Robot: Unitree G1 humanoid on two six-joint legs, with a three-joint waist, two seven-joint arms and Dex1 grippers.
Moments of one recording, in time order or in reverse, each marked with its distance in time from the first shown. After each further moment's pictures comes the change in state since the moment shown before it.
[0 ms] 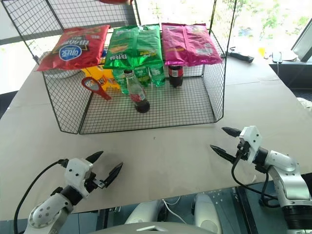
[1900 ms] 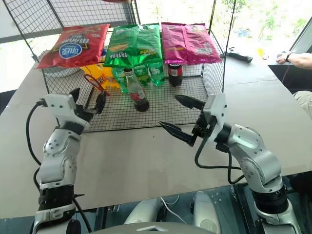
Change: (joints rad) left arm -0.795 -0.078 0.119 0.347 -0.038 0.078 0.256; right arm -0.298 0.204 0.200 -0.521 0.187 0.376 -0.284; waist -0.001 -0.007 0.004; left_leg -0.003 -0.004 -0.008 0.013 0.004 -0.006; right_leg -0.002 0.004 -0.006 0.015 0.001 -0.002
